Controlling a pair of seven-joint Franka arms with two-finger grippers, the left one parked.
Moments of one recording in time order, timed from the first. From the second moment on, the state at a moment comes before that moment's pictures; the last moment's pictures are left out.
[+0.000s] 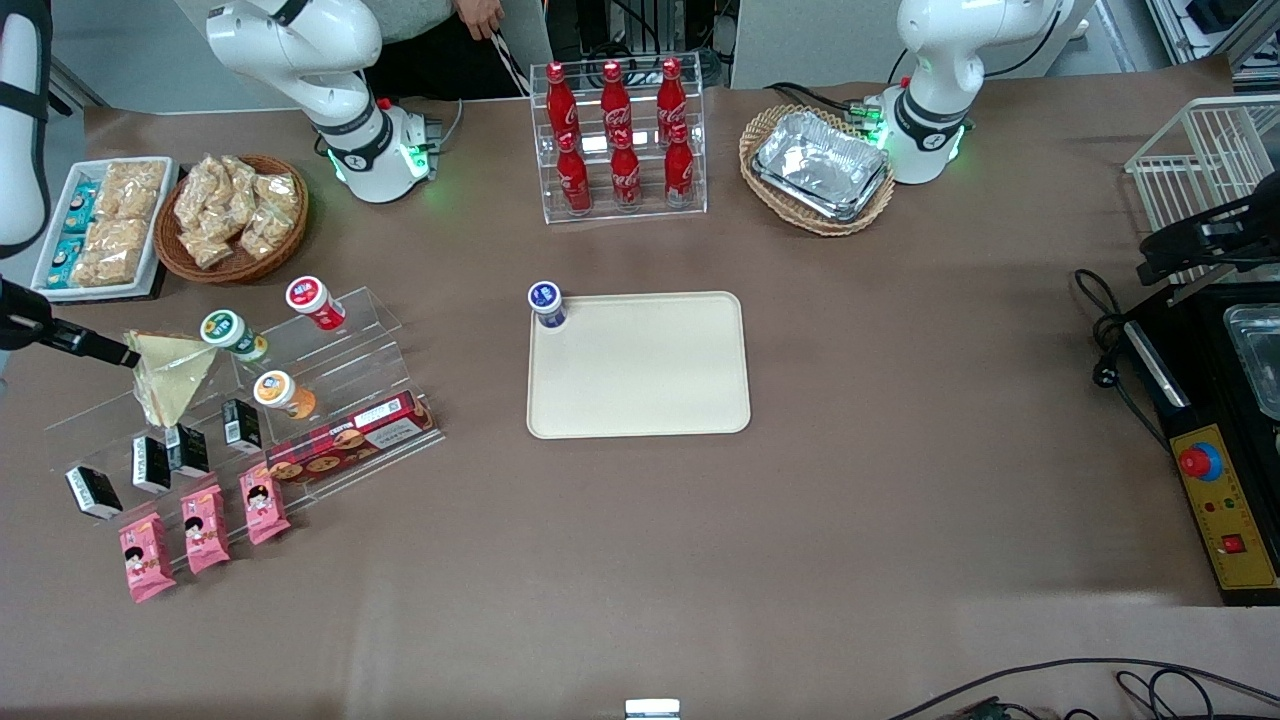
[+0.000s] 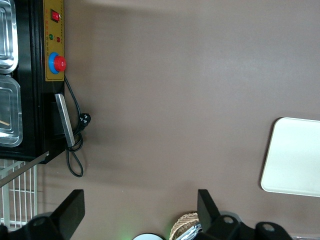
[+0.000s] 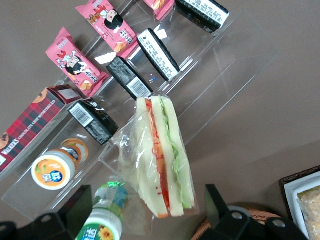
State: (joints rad) arm 0.00 0.02 -0.38 -1.97 0.01 1.92 -0.02
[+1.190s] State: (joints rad) arm 0.00 0.08 -0.39 -2.06 0.01 2.06 -0.02
